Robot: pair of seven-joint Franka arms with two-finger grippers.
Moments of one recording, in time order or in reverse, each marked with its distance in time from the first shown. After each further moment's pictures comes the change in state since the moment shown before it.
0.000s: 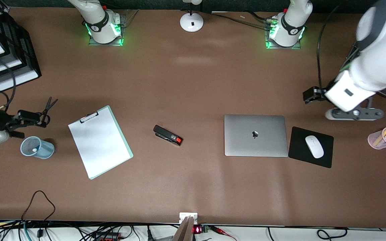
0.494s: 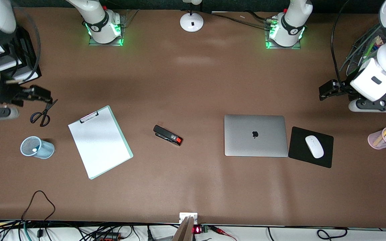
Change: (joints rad) left arm -0.166 -0.144 0.237 -0.149 -0.030 0.130 0.064; right arm 0.162 -0.203 0.001 -0.074 -0.182 -0.120 0.404
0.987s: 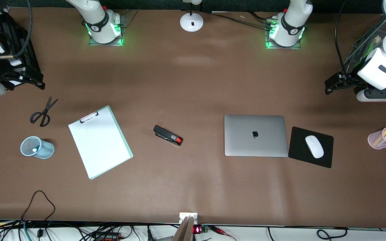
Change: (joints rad) left arm 0.020 -0.074 0.016 -0.093 0.000 0.009 0.011; right arm -0.001 -0.180 -0.017 -0.189 -0.024 0.098 0.014
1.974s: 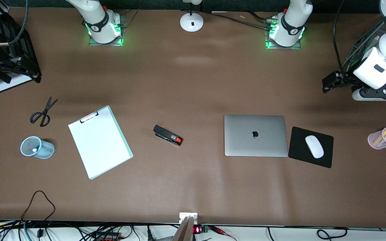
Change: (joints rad) left arm -0.003 0.000 -0.008 0.000 0.000 -0.018 0.004; right arm -0.015 -0.122 -0.015 -0.167 -0.001 0.107 -0.001
